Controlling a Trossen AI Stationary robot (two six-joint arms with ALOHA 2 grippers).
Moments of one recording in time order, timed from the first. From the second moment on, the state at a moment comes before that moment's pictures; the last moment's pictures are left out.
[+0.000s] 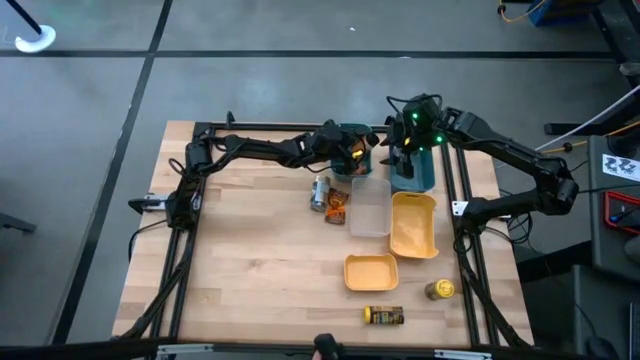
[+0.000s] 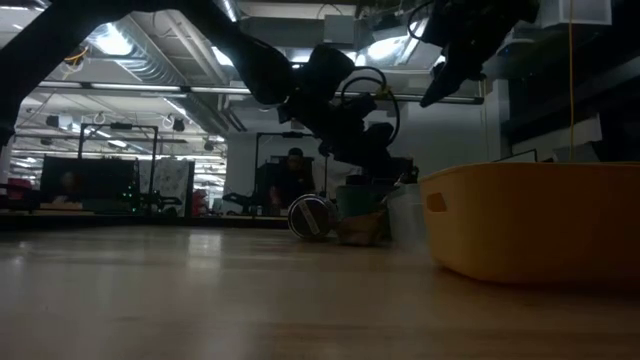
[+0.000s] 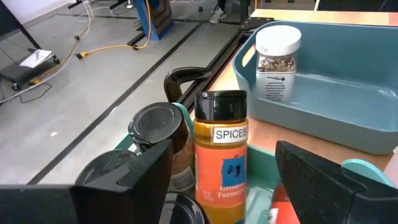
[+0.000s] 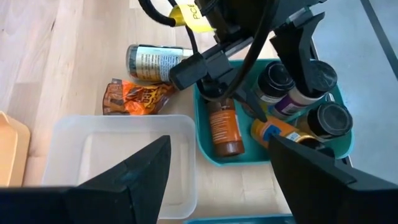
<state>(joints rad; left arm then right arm) 0.36 2.10 1.43 0.24 -0.23 0.09 -0.60 1.25 1.20 -0.82 -0.33 -0.45</state>
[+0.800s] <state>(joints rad) 0.21 1.87 1.44 -0.28 -0.23 -0.09 -0.59 1.25 1.20 -0.95 -0.42 -0.37</state>
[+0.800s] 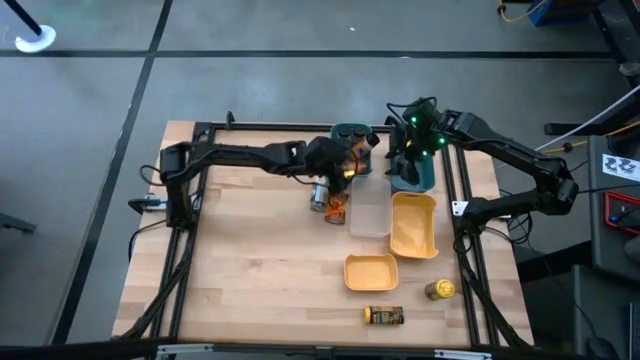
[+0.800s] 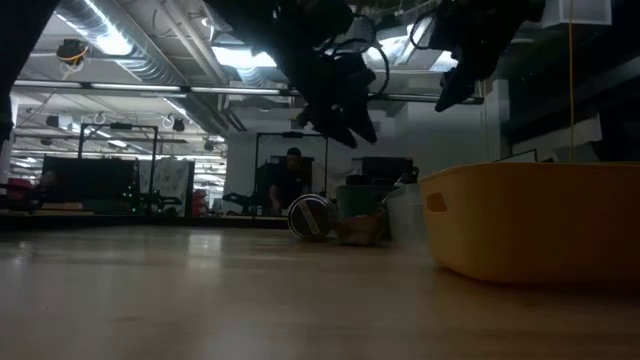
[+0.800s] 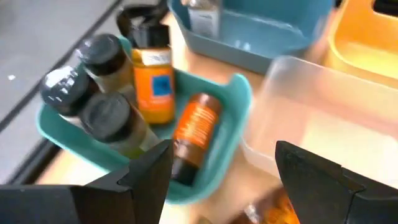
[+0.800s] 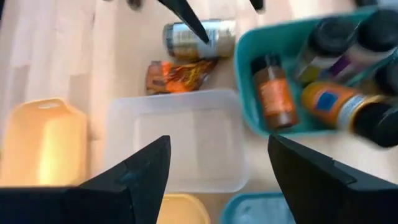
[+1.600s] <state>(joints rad) 0.10 1.86 1.44 -0.30 -0.22 0.00 0.18 1.21 1.20 -1.34 -0.23 0.49</state>
